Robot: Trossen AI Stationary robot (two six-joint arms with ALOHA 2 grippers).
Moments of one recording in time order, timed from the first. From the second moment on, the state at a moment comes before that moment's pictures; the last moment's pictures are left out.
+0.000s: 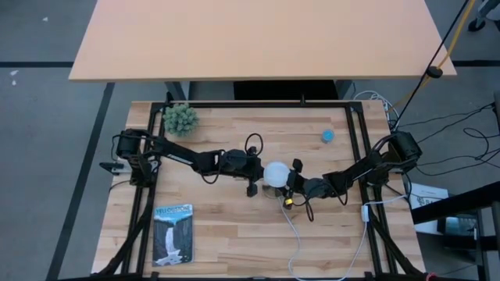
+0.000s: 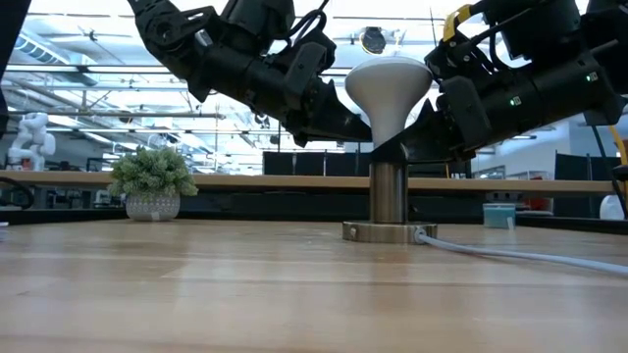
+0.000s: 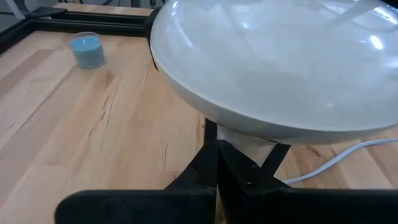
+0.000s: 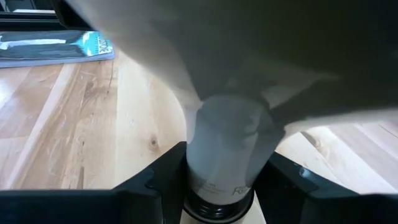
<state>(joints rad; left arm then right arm) 0.00 1.80 0.91 0.52 0.05 -0.04 0.30 1.68 0.41 0.85 0.58 0.15</state>
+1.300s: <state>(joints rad) 0.00 1.80 0.91 0.52 0.04 -0.04 0.33 1.54 0.40 0.66 0.57 0.17</state>
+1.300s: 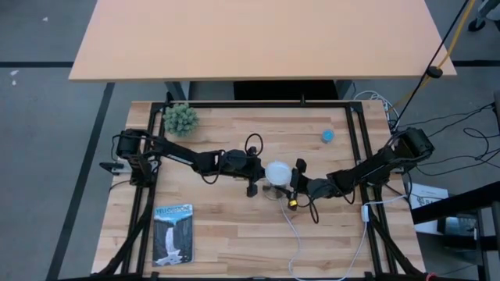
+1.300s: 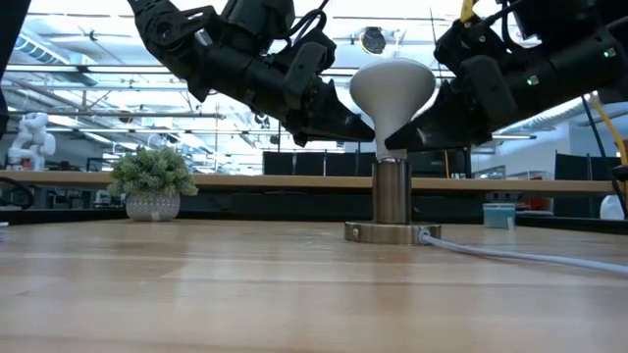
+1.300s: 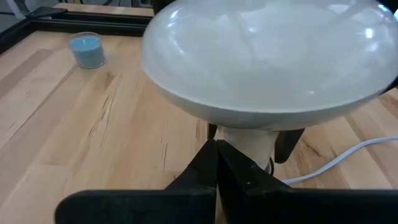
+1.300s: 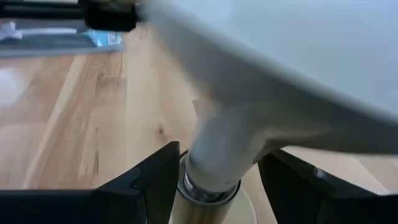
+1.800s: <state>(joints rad) 0.00 1.80 0.91 0.52 0.04 -0.05 0.33 1.53 0.40 0.65 0.58 0.15</state>
